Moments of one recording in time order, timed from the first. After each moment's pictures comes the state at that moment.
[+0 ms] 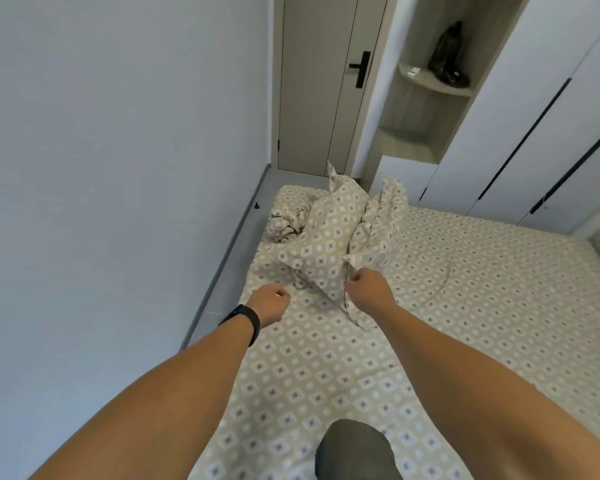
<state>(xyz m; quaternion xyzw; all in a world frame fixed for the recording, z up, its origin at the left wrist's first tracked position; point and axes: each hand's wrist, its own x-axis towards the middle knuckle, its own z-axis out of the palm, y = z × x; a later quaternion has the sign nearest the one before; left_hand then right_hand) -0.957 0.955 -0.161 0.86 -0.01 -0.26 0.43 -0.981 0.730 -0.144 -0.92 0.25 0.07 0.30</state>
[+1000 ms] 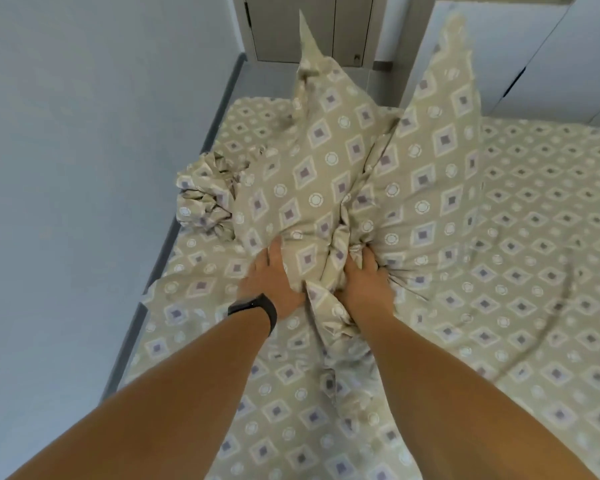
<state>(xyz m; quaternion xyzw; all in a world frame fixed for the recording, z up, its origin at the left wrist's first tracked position) -0.528 0.631 -0.521 0.95 -0.02 -0.27 0.17 -0.568 0.447 -0.573 -0.94 0.20 0.20 0.20</state>
